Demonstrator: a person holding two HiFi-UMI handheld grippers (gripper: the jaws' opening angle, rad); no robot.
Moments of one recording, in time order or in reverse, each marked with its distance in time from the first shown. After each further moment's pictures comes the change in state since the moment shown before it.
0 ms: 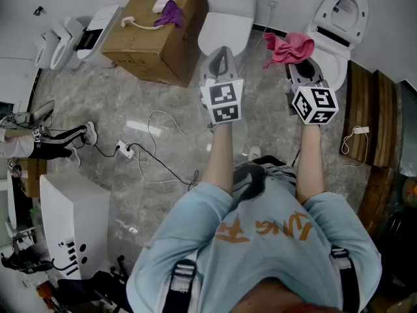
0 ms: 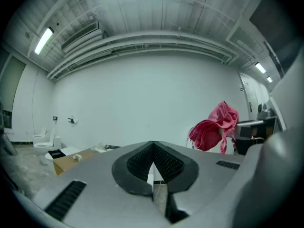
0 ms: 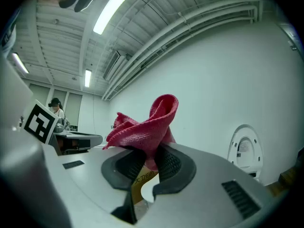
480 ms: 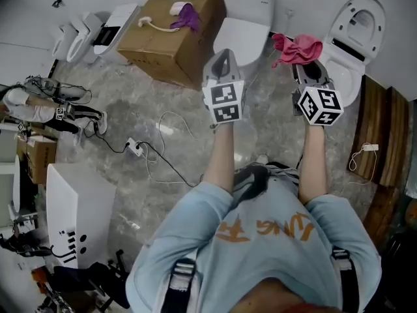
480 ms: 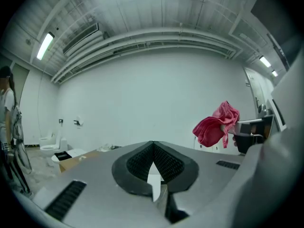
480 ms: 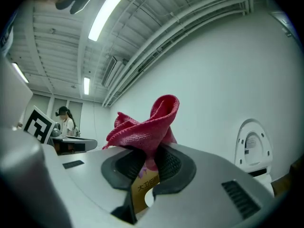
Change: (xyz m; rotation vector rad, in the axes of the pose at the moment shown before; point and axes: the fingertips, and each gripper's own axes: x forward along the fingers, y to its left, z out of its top) left arm 0.025 0.009 -0.002 0.006 0.021 0.055; right arm 0.028 -0.033 -0.002 0.058 -0.036 0.018
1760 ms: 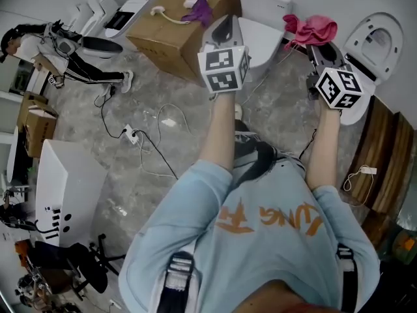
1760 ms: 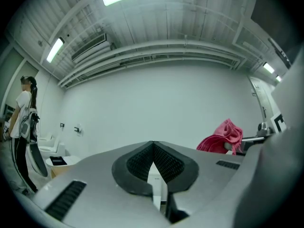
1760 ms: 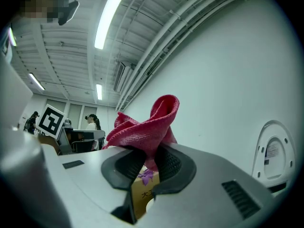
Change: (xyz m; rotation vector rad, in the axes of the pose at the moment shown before) left arm 0.063 0.003 0.062 -0.056 -0.165 0.055; right arm 0.060 -0.051 0.025 0.011 -0.047 0.195
